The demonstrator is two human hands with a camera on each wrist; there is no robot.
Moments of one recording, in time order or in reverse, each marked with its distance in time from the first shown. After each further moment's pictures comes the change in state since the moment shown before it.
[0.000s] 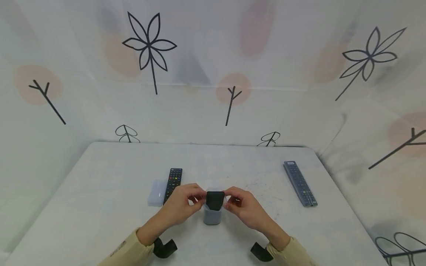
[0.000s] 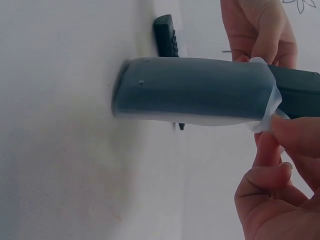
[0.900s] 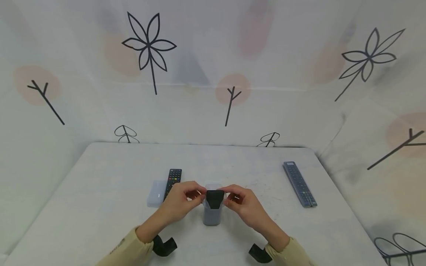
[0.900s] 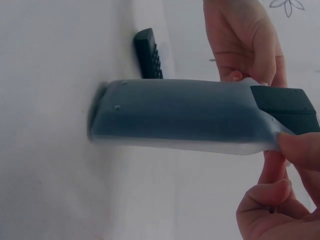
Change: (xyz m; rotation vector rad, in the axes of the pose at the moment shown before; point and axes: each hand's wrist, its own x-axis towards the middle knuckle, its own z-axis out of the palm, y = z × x) left_hand 0.003 -0.001 -0.003 -0.175 0.047 -0.068; right_hand 0.002 -0.006 0.001 0.126 0.067 0.015
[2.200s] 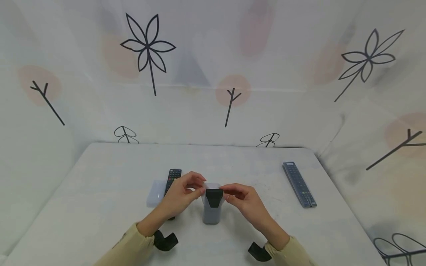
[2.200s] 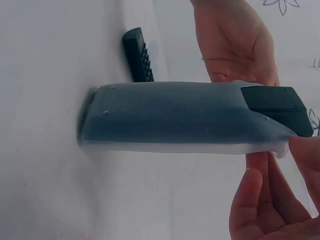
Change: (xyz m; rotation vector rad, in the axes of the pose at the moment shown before) left_hand 0.013 0.001 -0.003 -0.099 0.039 -0.105; right_hand 0.004 -0.004 -0.005 0.122 0.050 0.048
